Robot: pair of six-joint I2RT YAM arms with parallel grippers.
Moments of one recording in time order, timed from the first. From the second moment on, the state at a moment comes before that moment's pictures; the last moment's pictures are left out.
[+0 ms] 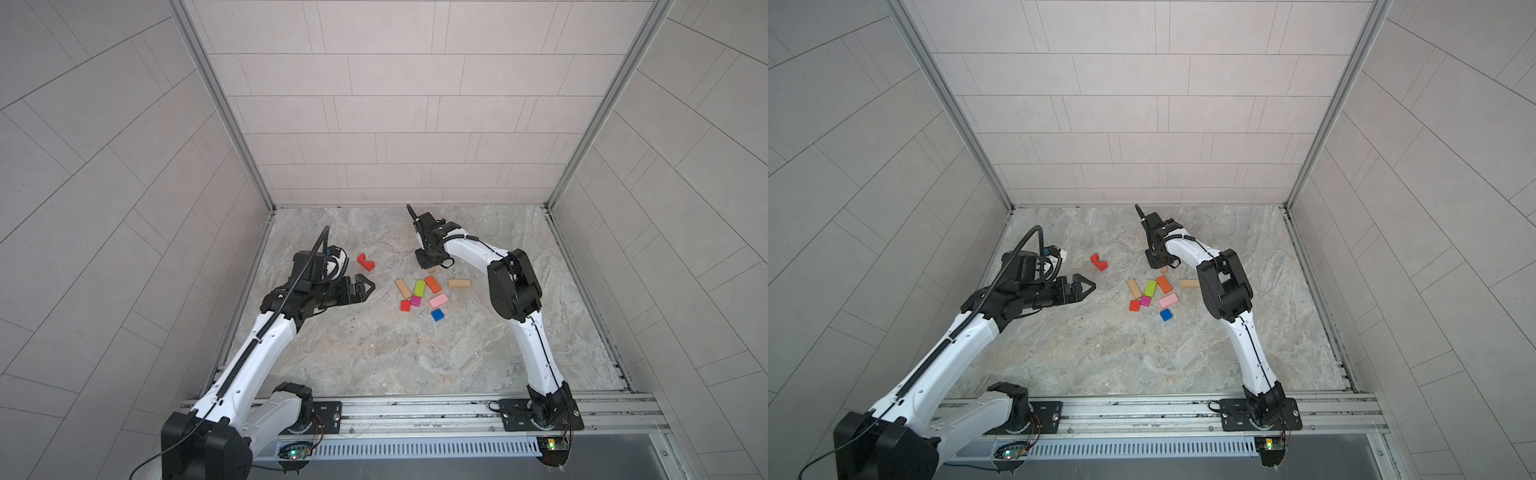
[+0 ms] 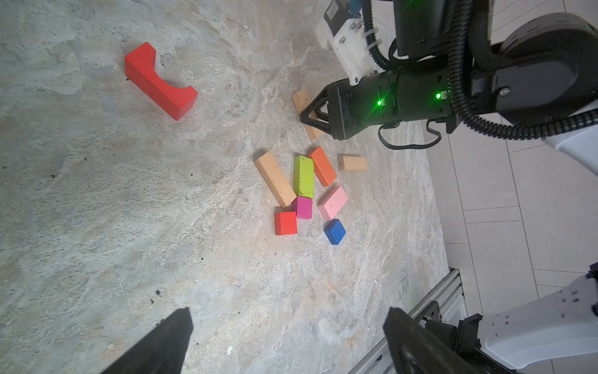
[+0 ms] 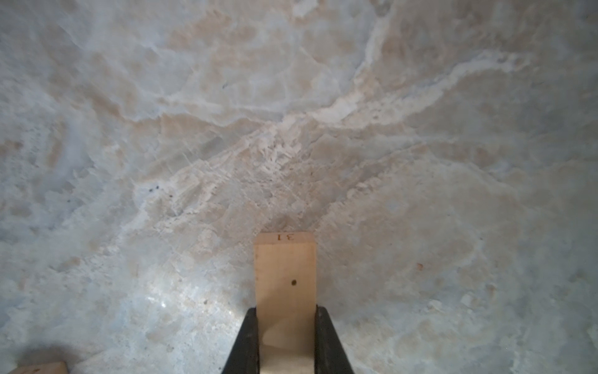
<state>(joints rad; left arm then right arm) -0.22 1.04 0.83 -0.59 0.50 -0.41 0.47 2.32 1.92 -0.83 0.09 0.17</state>
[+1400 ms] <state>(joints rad) -0.22 1.02 0.82 -0.59 0.51 -0.41 0.52 1.50 0.77 -0.49 0.32 1.14</state>
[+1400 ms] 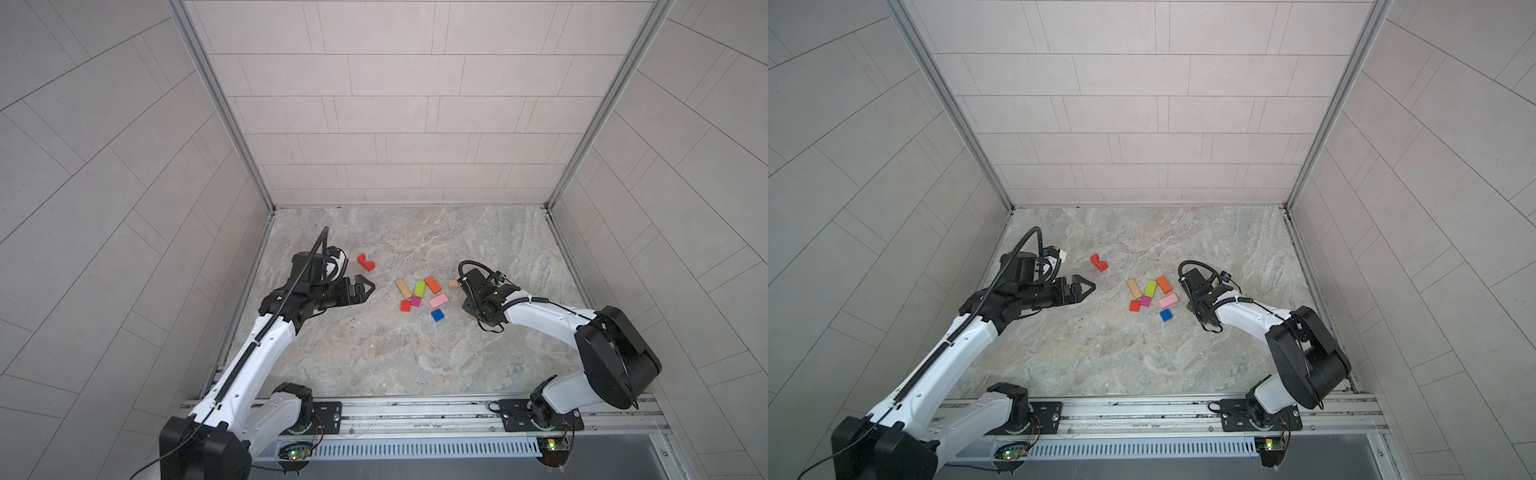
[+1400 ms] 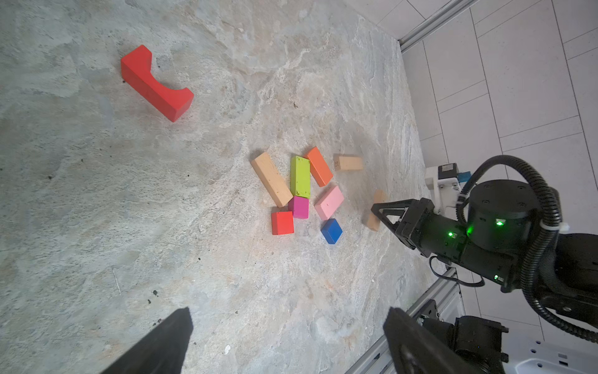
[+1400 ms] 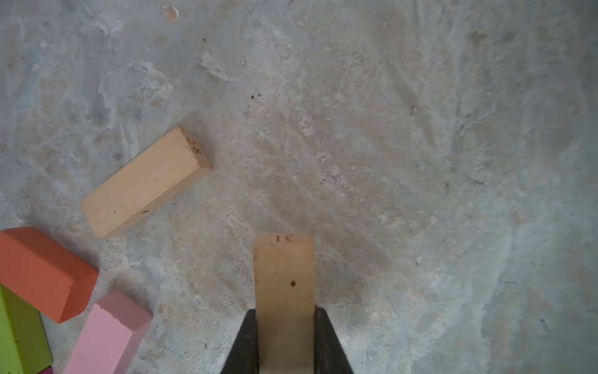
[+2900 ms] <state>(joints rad) -0.22 1.02 0.82 -0.59 0.51 -0.41 0.53 1.42 0.67 -0.34 0.05 0.83</state>
